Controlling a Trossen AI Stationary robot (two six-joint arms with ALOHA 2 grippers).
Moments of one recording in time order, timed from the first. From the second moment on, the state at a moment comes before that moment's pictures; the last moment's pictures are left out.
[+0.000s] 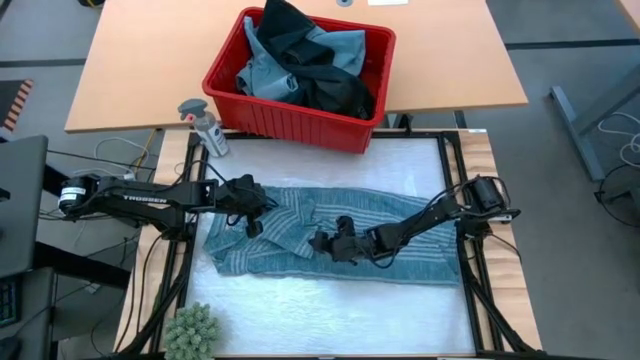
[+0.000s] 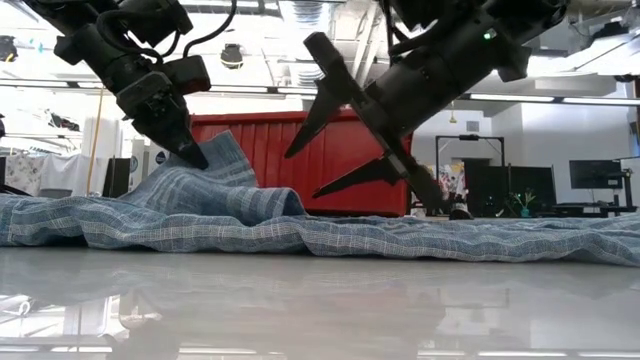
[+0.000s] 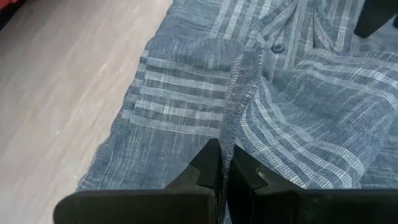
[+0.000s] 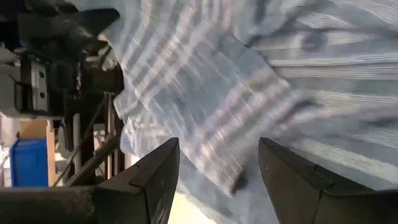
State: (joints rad) left arm 0.13 1.04 0.52 -0.22 -0.12 -0.09; right arm 0.27 1.89 1.03 0.24 0.45 1.70
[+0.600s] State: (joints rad) left arm 0.14 1.04 0.52 -0.22 -0.12 -0.09; right arm 0.26 1.99 1.18 0.16 0.30 1.59
